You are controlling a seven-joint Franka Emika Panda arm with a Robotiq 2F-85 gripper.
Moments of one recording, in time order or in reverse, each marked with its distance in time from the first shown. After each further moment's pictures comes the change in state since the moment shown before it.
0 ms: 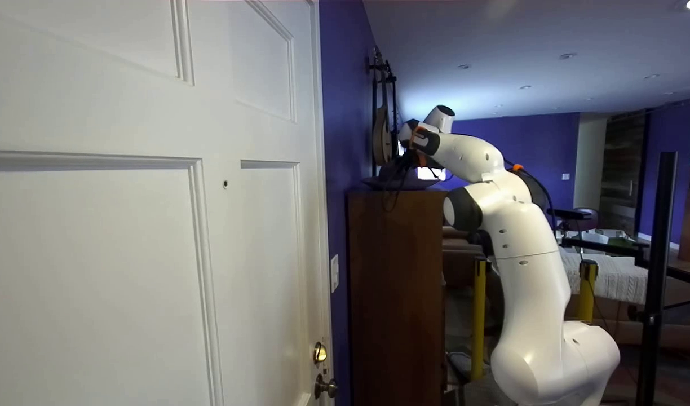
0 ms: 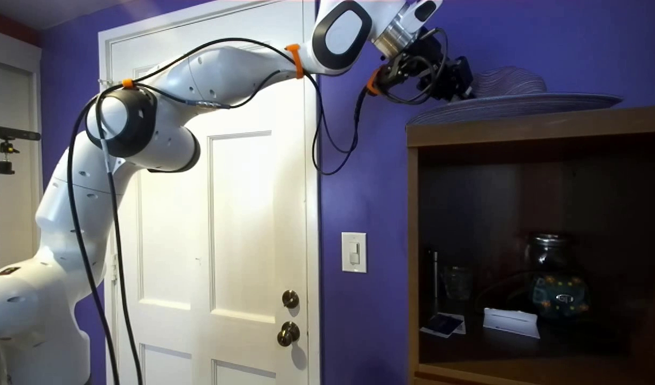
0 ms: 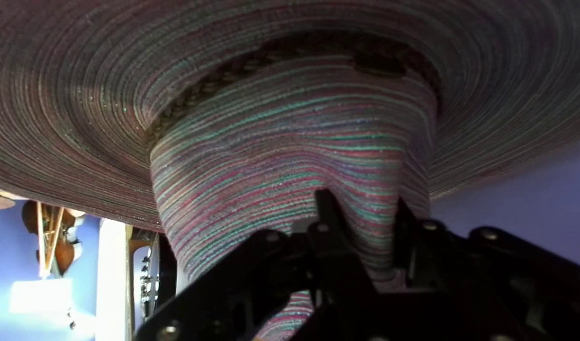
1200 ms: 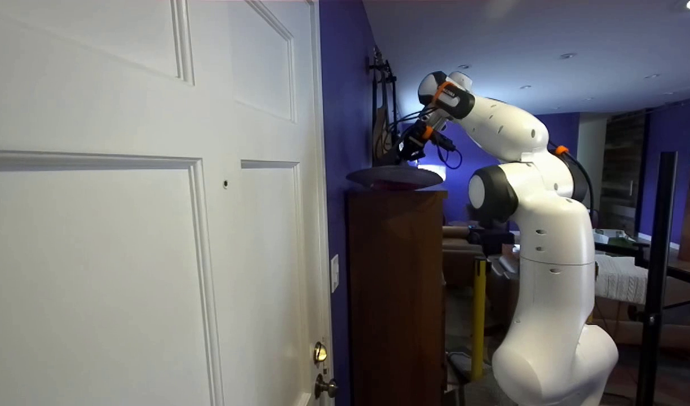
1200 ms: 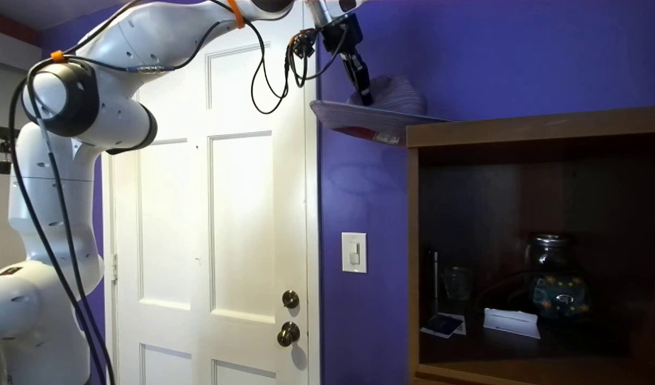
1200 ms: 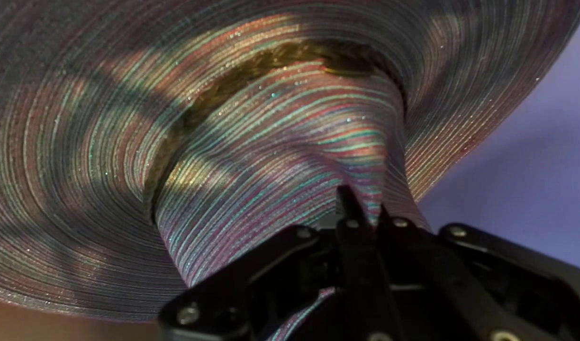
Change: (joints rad) arm 0.037 -0.294 0.034 -0.104 0.074 -0.566 0.368
